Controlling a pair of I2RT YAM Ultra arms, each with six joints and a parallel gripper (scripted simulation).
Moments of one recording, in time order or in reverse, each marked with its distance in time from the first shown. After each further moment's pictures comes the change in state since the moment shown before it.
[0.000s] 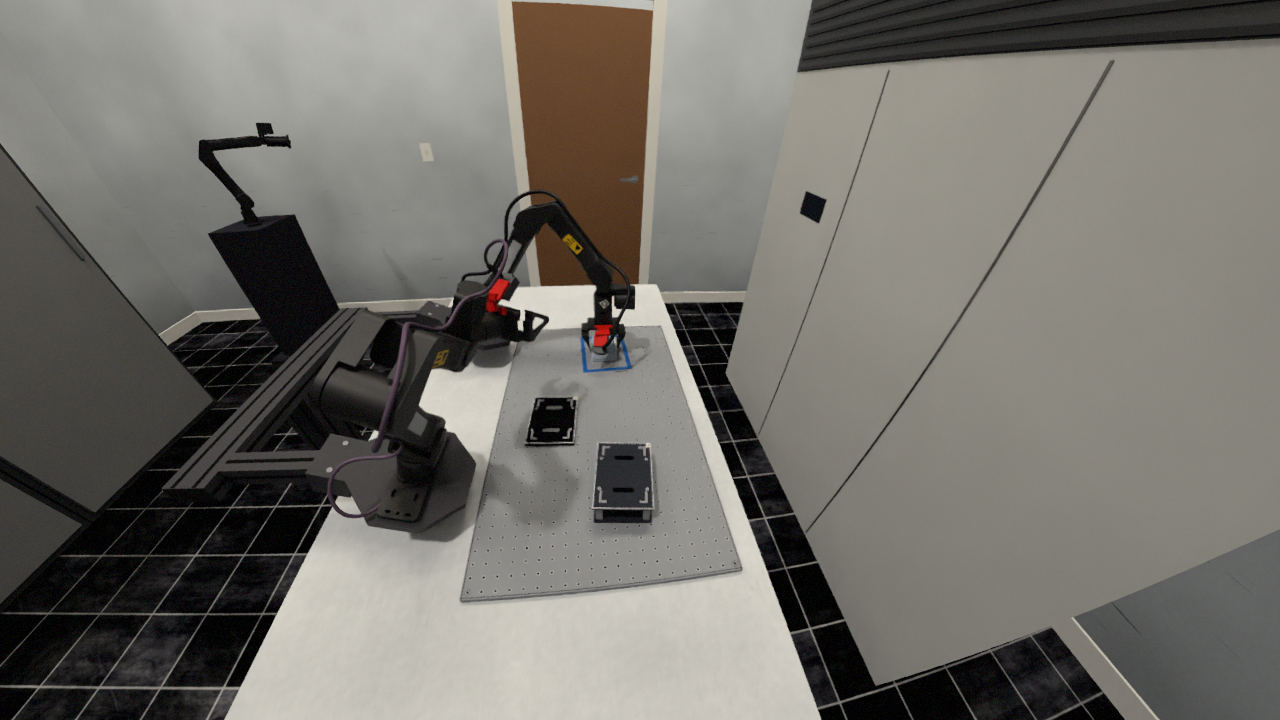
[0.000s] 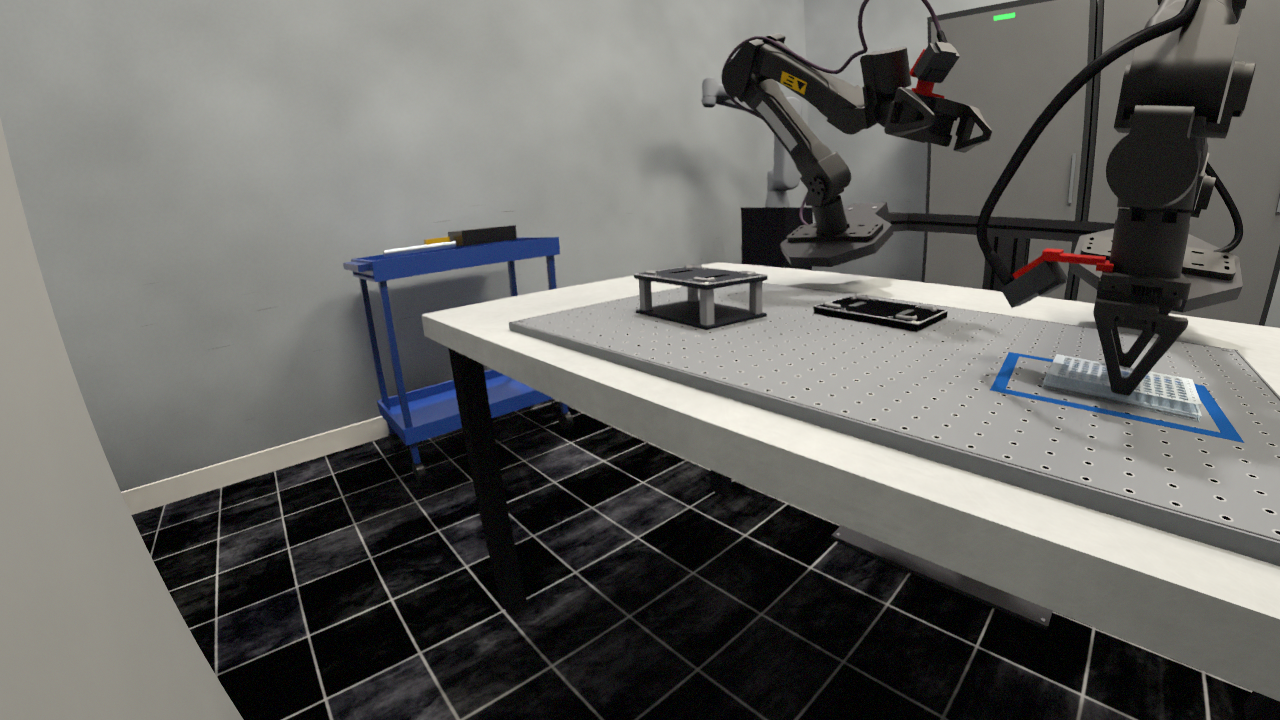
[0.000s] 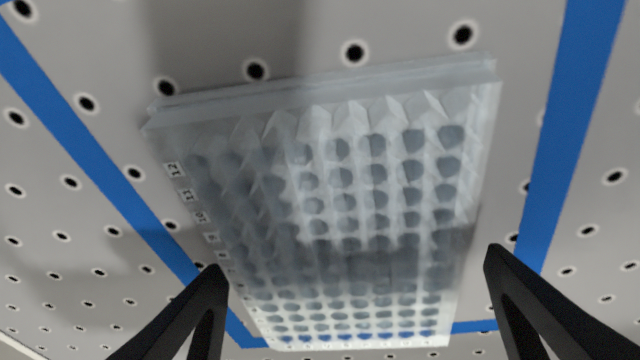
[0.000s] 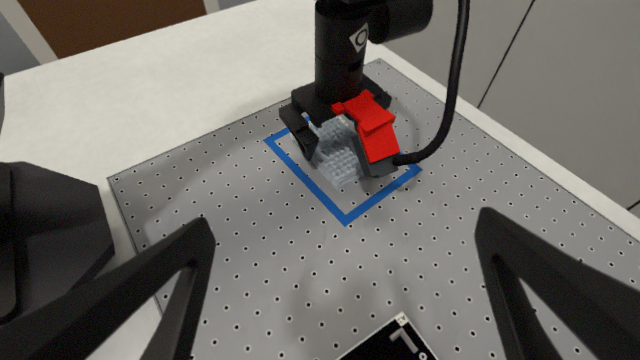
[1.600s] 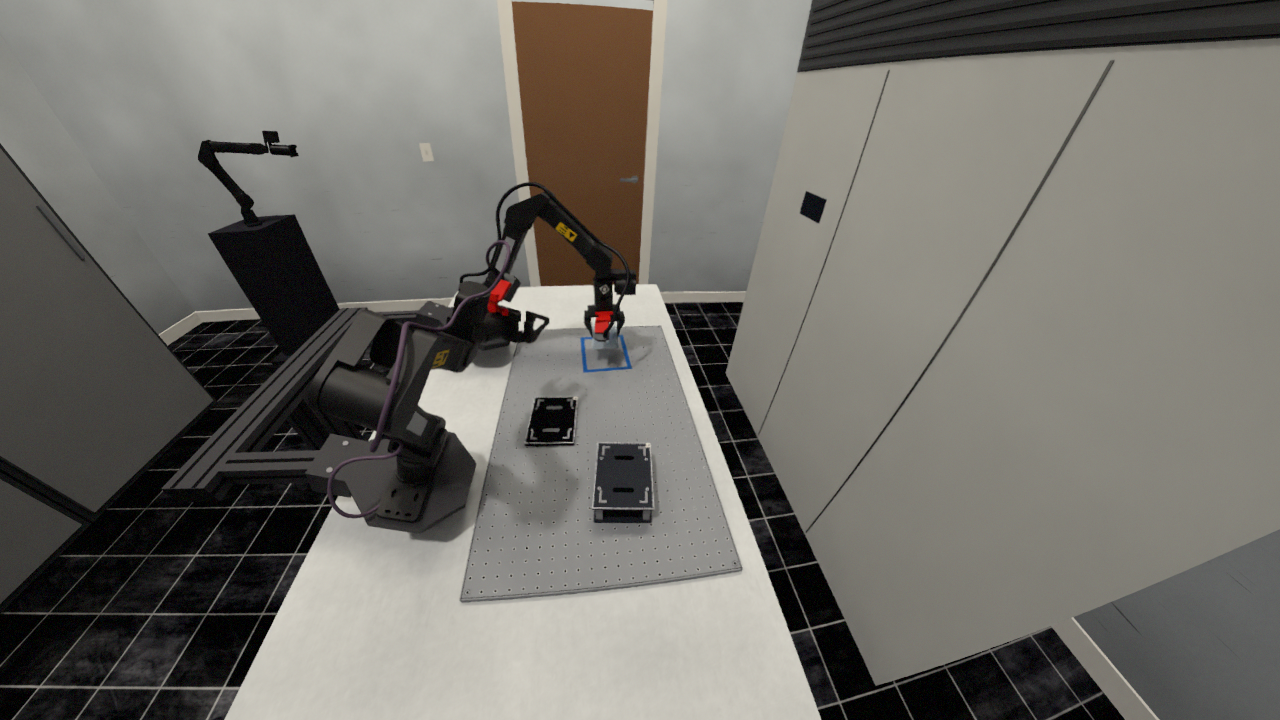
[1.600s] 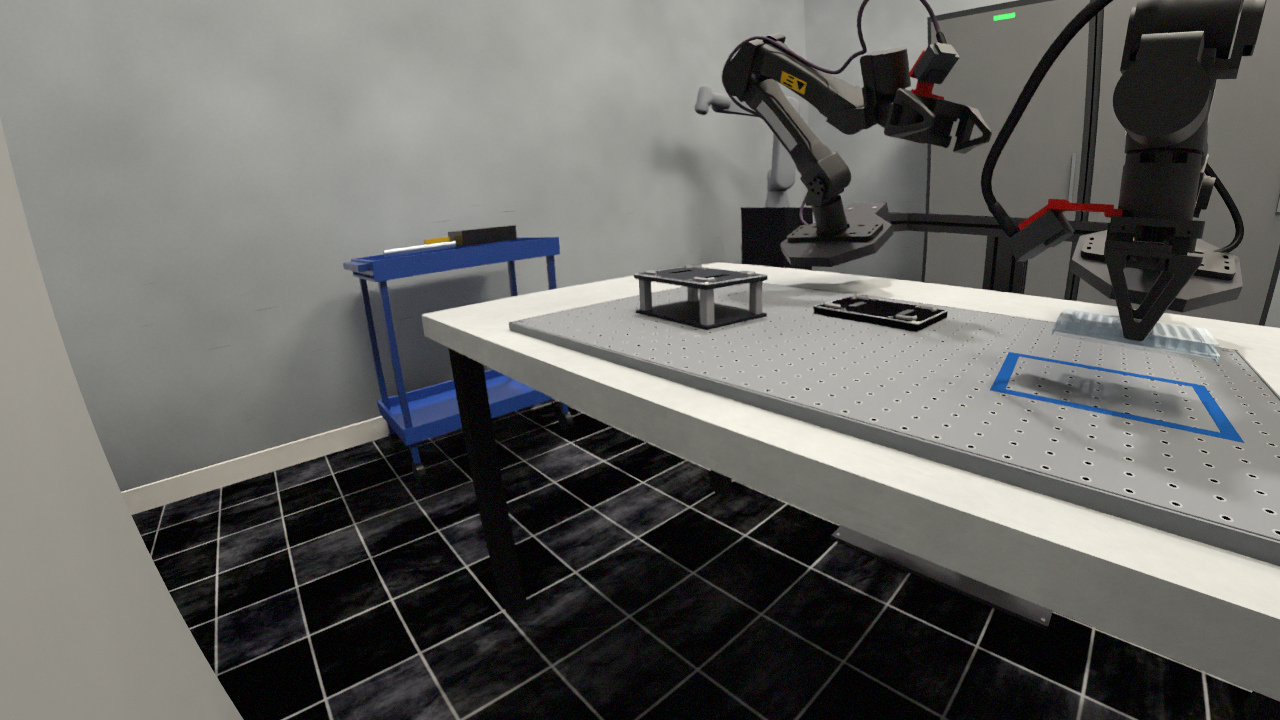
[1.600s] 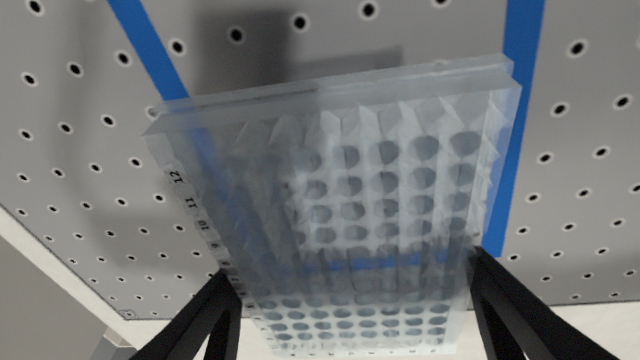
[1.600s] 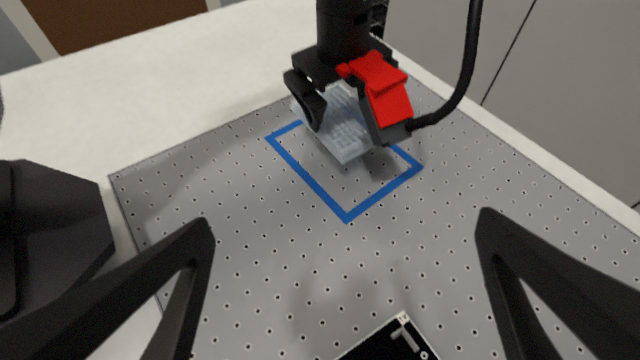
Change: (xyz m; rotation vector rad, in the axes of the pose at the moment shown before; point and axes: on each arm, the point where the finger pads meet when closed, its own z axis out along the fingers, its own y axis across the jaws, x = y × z) left arm 0.000 0.005 -0.048 -0.022 -0.006 -0.002; right arm 0.003 -0.001 0.002 -0.006 0.008 0.003
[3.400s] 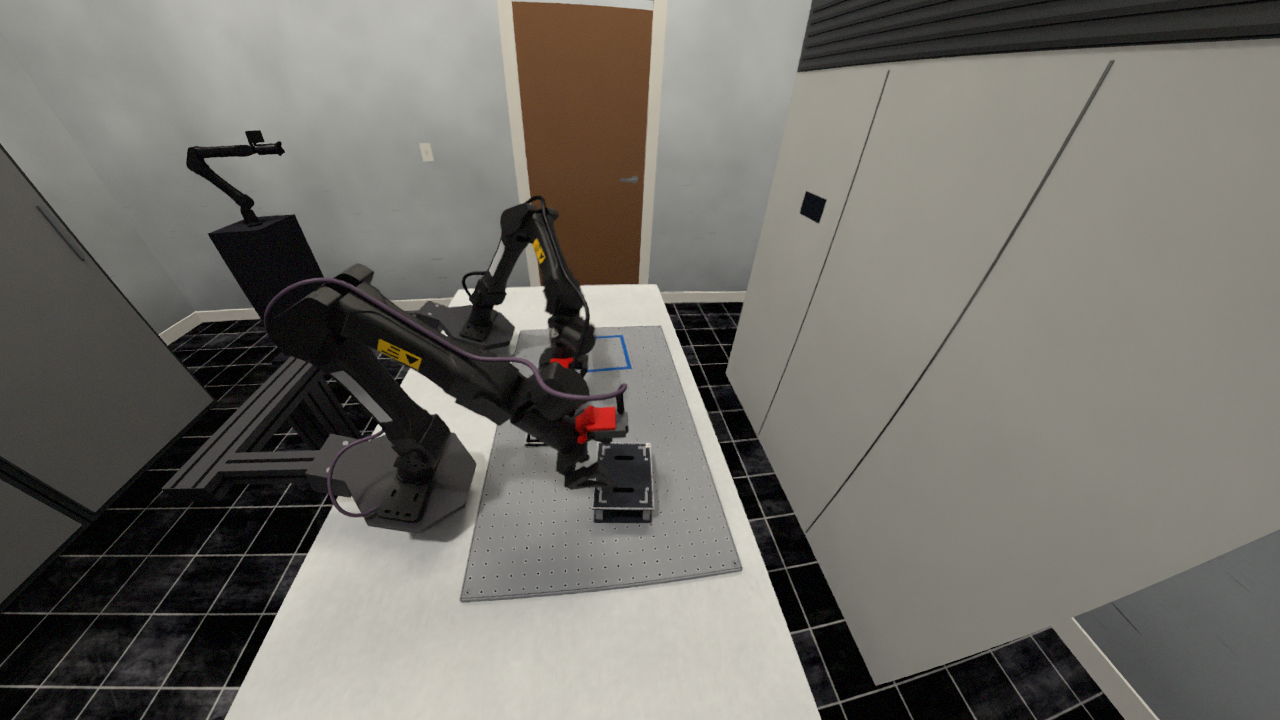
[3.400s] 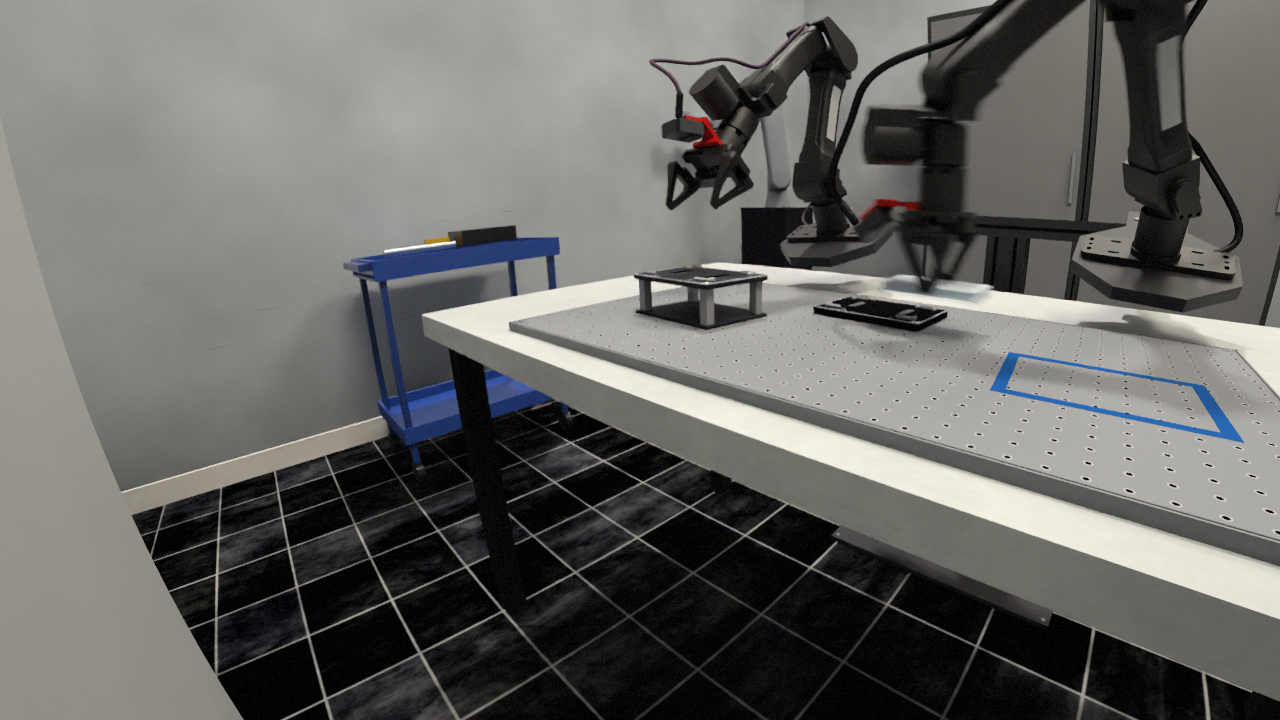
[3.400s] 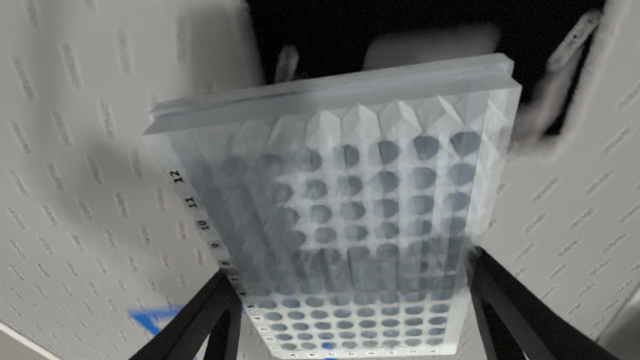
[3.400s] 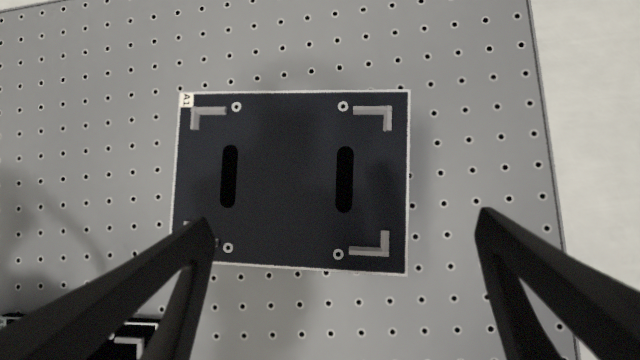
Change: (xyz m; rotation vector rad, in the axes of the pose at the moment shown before) left arm -0.232 -0.117 0.000 0.024 -0.003 0.017; right arm 0.188 -0.321 -0.131 0.754 0.571 0.620
